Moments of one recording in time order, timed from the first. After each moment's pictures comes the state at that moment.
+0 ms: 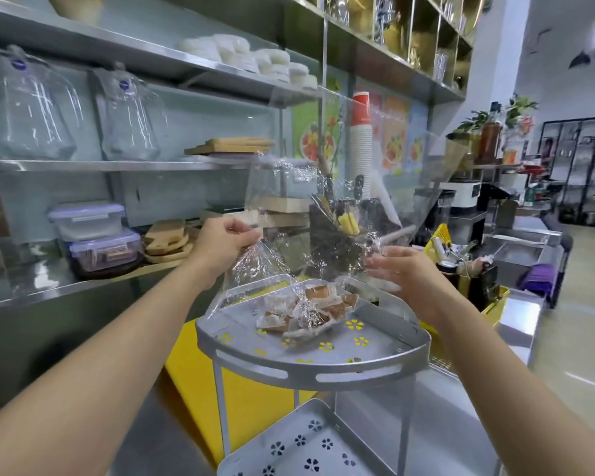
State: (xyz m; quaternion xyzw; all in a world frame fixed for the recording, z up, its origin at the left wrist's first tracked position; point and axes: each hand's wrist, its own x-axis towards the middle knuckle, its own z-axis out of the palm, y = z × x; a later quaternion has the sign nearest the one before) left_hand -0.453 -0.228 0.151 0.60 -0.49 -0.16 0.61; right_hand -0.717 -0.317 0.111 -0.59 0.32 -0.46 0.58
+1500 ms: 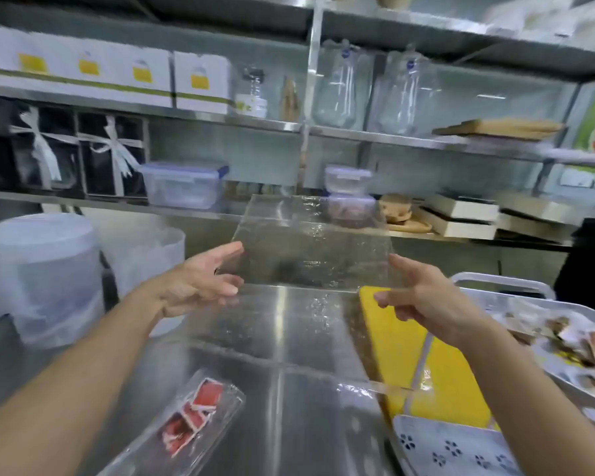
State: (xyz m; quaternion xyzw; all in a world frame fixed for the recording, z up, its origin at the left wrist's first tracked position) left_hand -0.322 0.119 0.056 0.61 -0.31 -0.30 0.66; right_hand -0.505 -0.167 0.083 -0.77 0.11 -0.16 0.60
